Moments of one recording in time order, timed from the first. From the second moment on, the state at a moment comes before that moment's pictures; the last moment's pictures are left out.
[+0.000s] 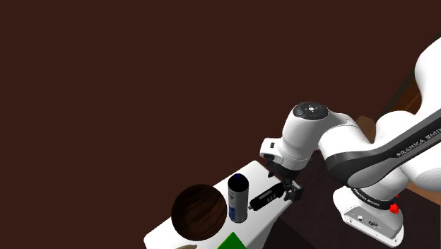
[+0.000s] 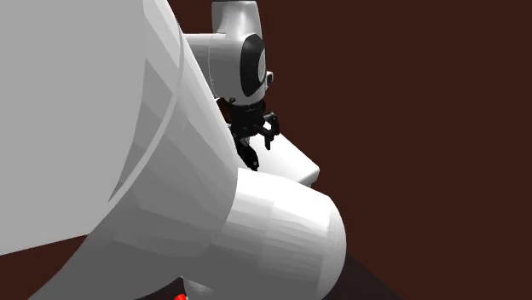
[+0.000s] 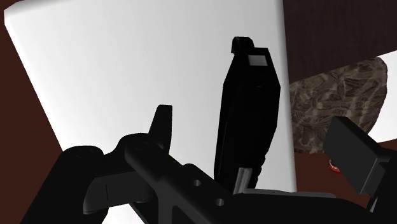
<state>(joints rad) 0.54 -0.38 0.29 -2.94 0.12 2.54 -0.46</state>
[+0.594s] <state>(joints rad) 0.54 -0.38 0.29 -2.94 0.12 2.54 -0.46</state>
